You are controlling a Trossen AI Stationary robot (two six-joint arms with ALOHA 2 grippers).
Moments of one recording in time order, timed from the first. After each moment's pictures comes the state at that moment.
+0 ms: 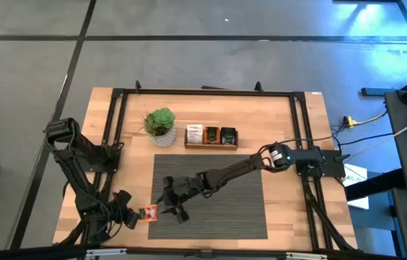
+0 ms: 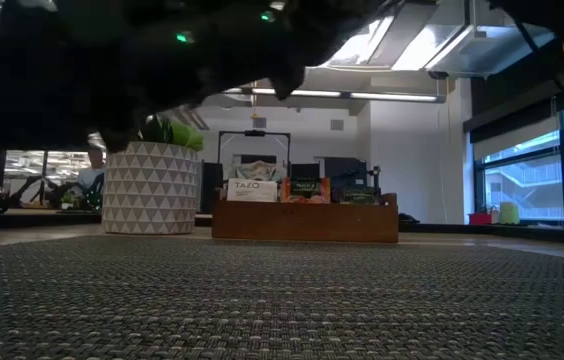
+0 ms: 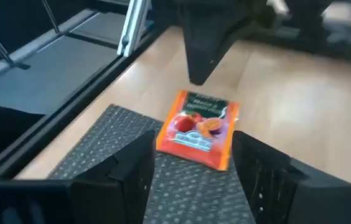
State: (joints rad) left arm -1.25 1.55 0.71 -0.40 -0.58 -2.42; right arm 0.28 2.46 1.84 0.19 -0.18 -0.05
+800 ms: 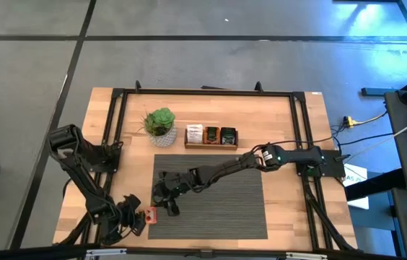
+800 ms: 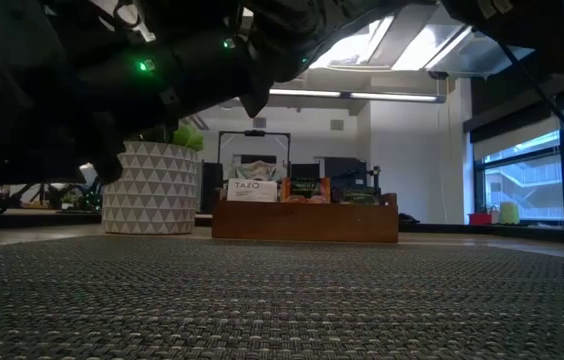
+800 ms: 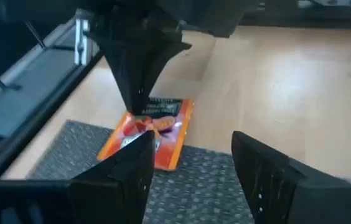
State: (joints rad) left arm -1.15 1.66 0.71 -0.25 -0.45 -2.17; right arm 0.23 2.58 2.03 0.08 -0.18 0.09
